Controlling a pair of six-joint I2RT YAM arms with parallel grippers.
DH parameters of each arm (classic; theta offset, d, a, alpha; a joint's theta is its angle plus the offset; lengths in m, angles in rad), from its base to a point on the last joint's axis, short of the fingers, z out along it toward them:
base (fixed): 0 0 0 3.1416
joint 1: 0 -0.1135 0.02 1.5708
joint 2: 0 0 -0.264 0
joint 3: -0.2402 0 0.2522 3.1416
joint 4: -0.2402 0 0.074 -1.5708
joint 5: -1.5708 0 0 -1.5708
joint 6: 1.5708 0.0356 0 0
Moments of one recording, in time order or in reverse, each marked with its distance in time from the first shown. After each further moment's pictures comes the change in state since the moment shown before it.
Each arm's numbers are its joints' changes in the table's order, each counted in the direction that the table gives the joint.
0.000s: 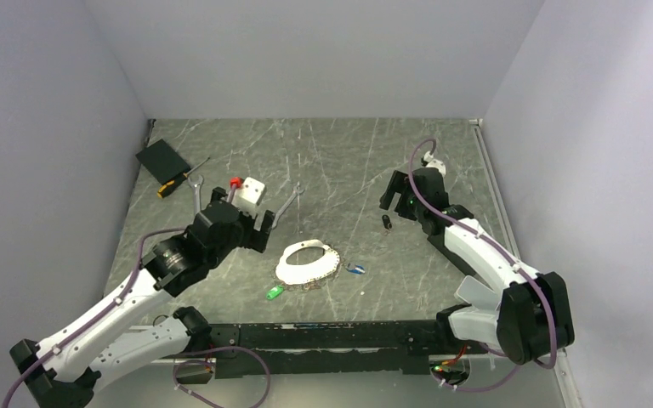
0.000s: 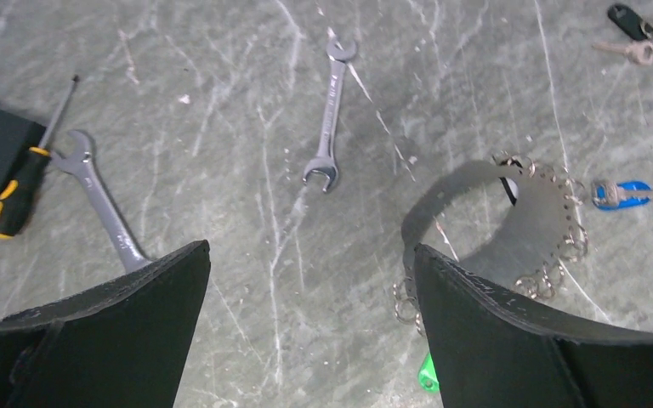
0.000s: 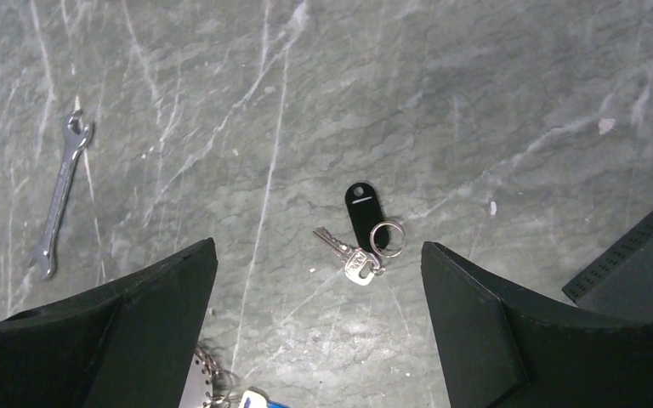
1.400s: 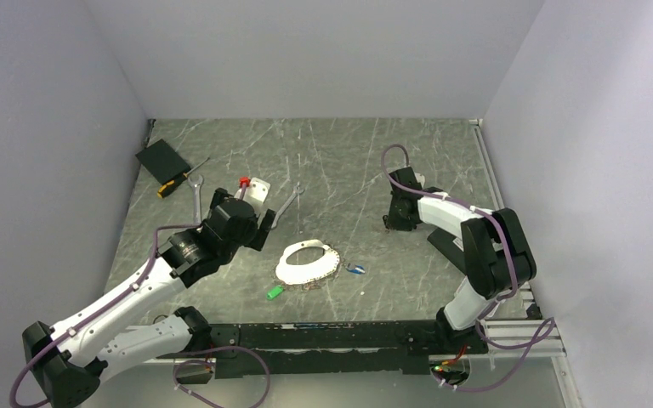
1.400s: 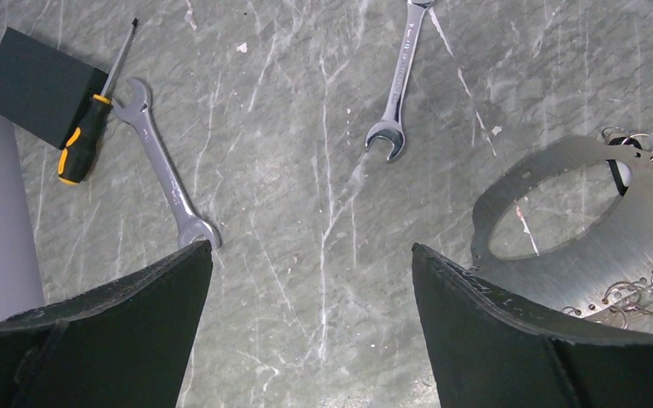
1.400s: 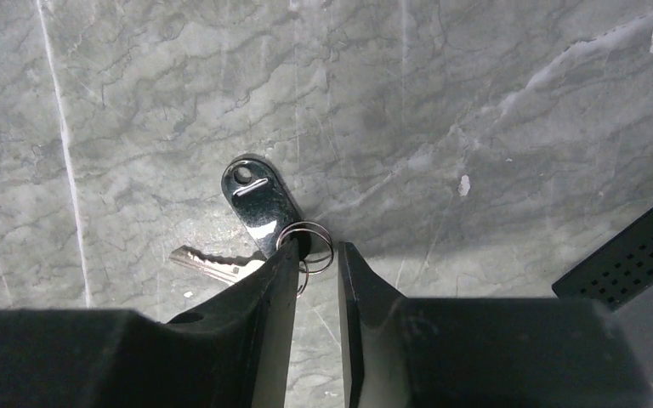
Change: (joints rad) left arm 0.000 0.082 -0.001 -0.050 0.175 0.005; right arm -0.008 0.412 -0.141 -0.175 -0.064 -0.023
